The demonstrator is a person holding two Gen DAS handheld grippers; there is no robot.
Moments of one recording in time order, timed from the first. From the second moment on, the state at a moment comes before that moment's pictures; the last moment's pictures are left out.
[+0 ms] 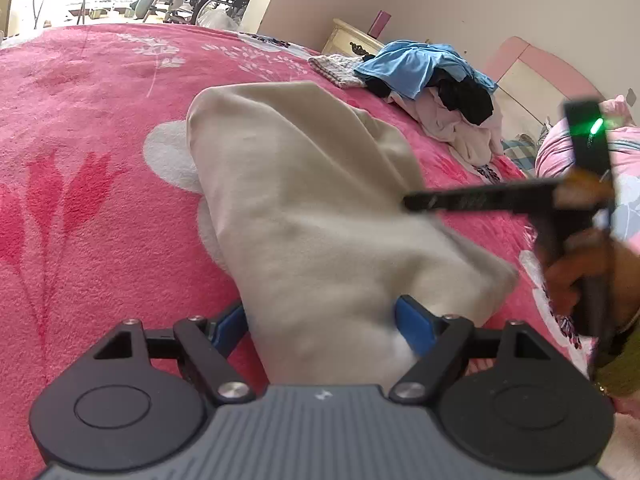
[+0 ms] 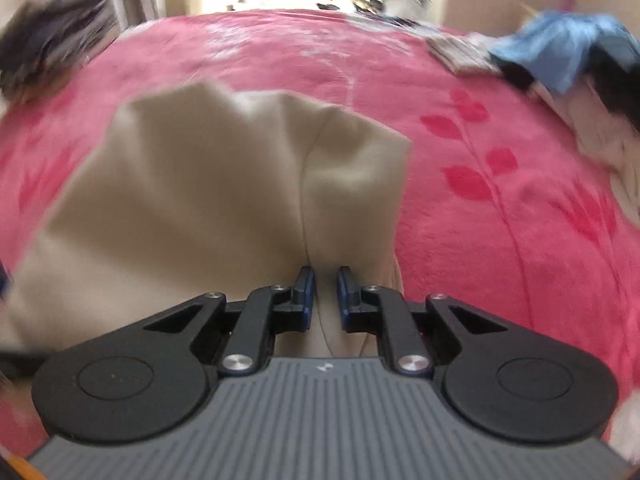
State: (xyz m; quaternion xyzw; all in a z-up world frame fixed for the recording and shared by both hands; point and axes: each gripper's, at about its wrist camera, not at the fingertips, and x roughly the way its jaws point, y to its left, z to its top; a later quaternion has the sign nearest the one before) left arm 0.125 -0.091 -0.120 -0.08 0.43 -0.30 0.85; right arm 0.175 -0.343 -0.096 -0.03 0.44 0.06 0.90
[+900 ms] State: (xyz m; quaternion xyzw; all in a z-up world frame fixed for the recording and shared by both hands) left arm 0.118 -0.090 -0.121 -0.09 0.42 -0.30 0.85; right arm 0.295 -0.317 -0.117 -0.01 0.44 0.03 0.90
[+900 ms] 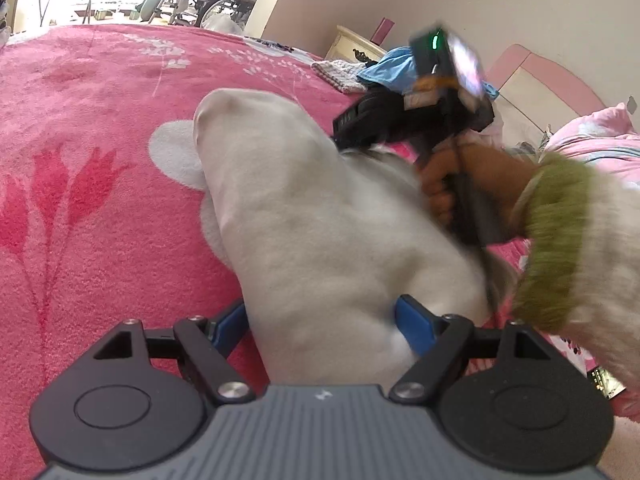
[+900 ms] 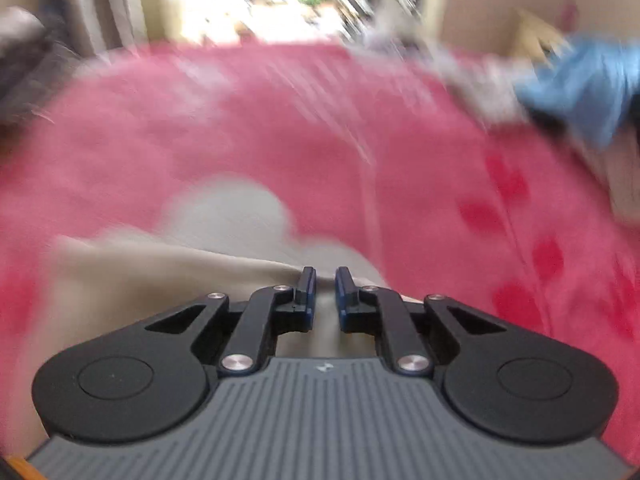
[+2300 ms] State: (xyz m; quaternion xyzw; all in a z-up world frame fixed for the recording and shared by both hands) left arm 0.123 -0.135 -0.087 0.06 0.47 -0.24 0.85; right arm 0.107 -0.340 -0.046 0.08 0.43 0.05 0.90
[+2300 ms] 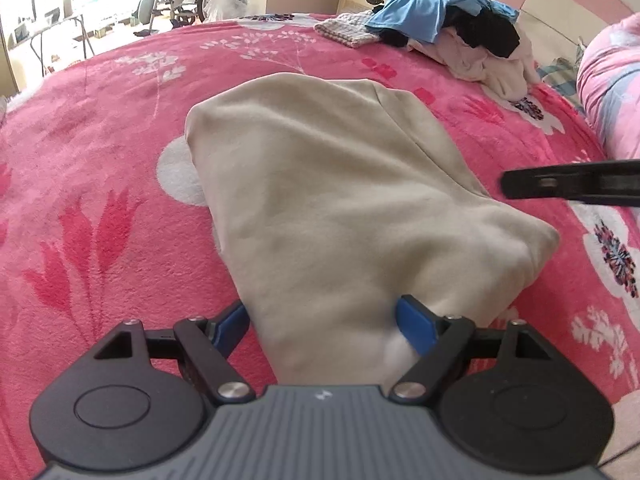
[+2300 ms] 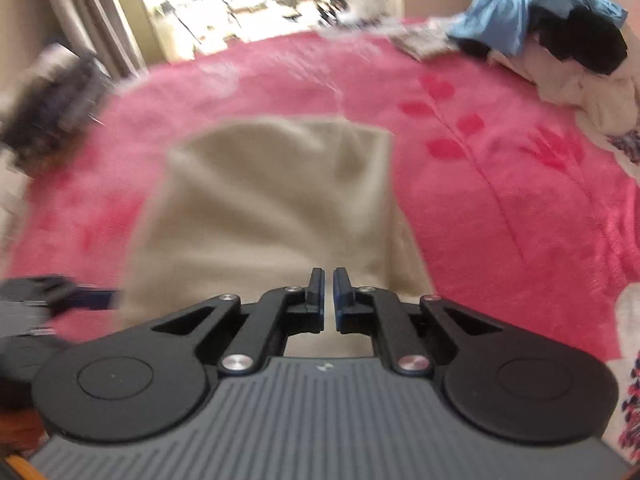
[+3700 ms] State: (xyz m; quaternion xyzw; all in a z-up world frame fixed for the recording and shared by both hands) left arm 0.105 -0.162 -0.082 0.17 0.43 -0.20 0.86; right arm 0.066 -0.308 -0.095 0.08 0.43 0.08 0.90
